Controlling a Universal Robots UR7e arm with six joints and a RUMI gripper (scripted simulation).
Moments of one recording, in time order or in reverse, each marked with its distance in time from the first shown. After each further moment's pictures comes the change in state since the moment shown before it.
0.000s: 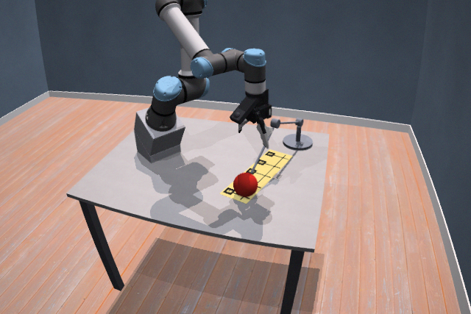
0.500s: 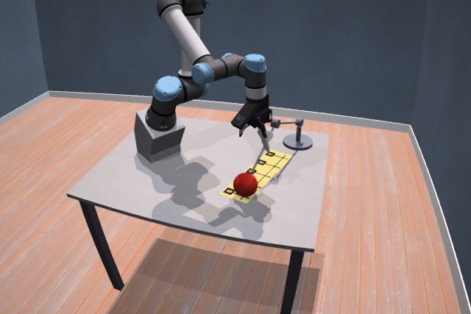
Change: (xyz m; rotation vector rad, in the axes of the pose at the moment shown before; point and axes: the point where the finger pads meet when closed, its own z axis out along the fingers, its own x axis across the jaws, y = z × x) arm 0.002 0.006 0.022 -0.014 0.003 -0.011
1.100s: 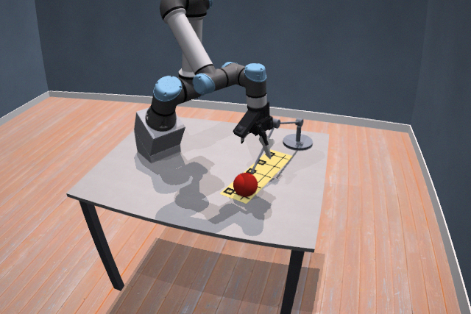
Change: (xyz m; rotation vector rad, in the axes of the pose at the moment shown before) arm 0.002 0.011 0.038 -0.024 0.001 -0.018
